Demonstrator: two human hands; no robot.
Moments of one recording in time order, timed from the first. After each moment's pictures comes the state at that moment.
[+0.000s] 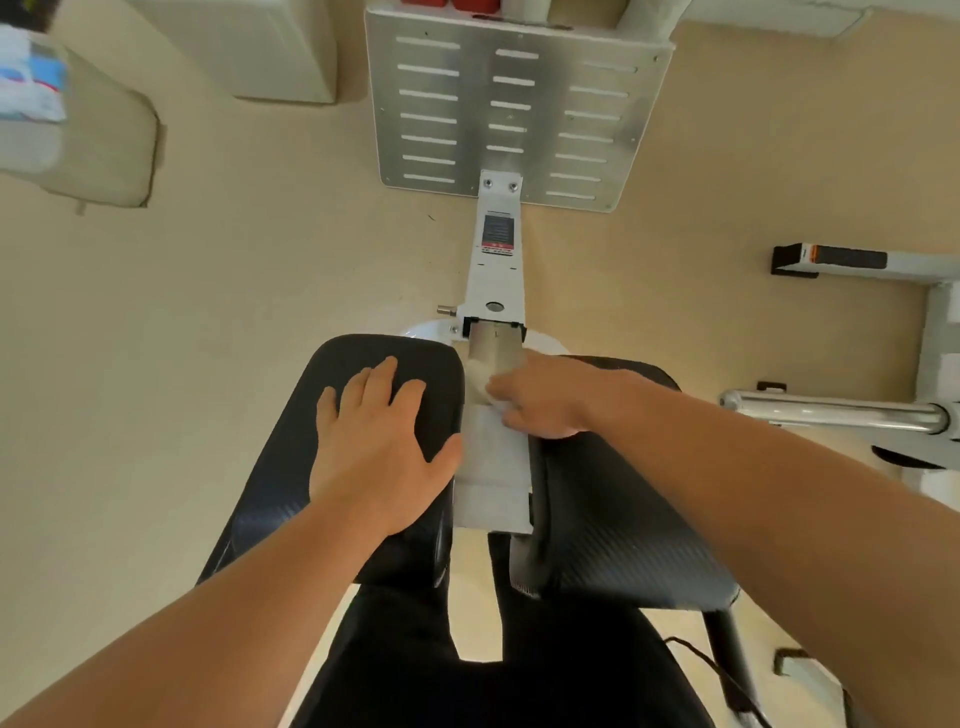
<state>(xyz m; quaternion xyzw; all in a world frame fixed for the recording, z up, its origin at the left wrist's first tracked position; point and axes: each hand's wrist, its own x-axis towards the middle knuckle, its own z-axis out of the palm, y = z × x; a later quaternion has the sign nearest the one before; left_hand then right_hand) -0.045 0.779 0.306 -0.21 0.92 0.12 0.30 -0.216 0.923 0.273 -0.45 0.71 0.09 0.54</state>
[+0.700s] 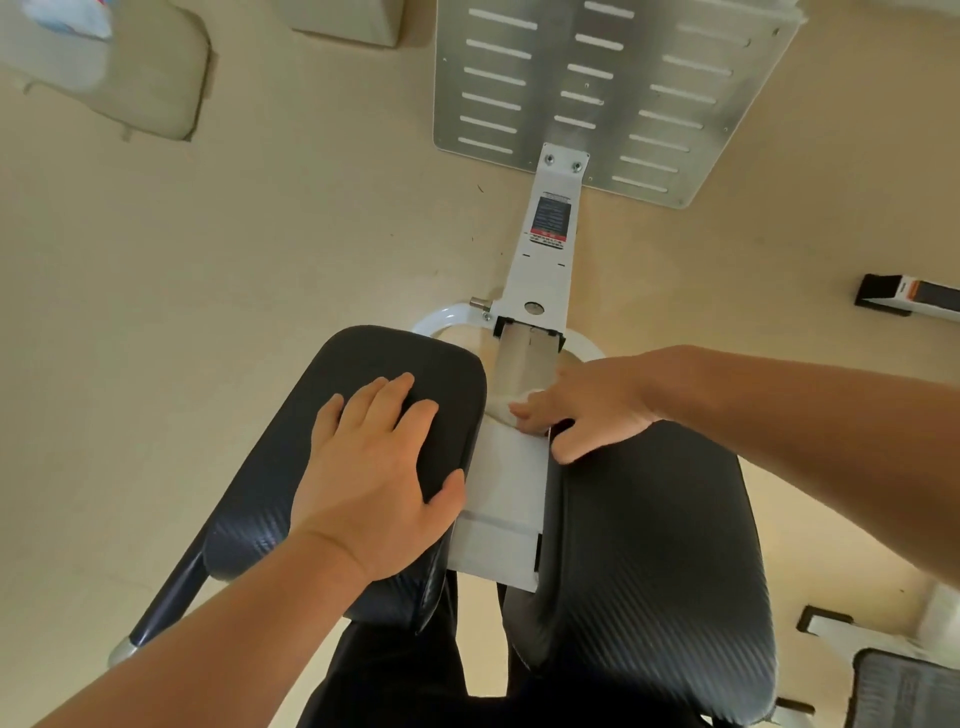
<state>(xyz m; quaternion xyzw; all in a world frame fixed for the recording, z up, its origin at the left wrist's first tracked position) -0.043 0.781 0.301 -0.22 0.91 0.14 0.31 -0.273 0.913 0.215 -0.56 0.49 0.14 0.66</state>
